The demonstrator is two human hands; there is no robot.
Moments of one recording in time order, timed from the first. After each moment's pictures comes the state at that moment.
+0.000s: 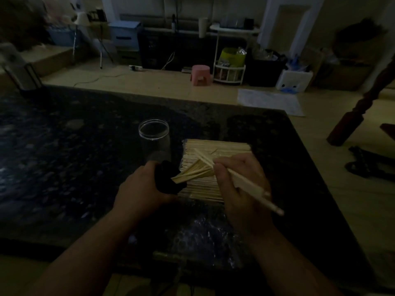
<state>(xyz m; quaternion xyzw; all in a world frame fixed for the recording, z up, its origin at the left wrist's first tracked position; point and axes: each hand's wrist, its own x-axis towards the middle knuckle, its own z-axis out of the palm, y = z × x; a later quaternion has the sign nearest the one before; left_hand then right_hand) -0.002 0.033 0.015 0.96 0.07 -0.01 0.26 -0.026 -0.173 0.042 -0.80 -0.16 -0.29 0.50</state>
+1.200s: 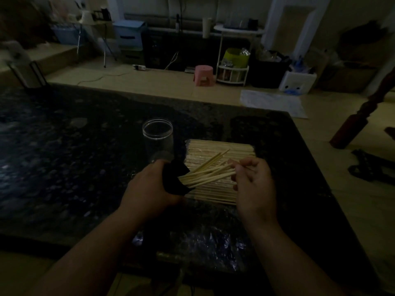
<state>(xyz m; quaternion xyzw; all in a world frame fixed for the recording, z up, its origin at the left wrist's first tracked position) -0.005 0.027 0.017 0.96 0.03 0.03 0.29 -0.008 -0.173 0.024 -0.72 0.07 -0.16 0.67</state>
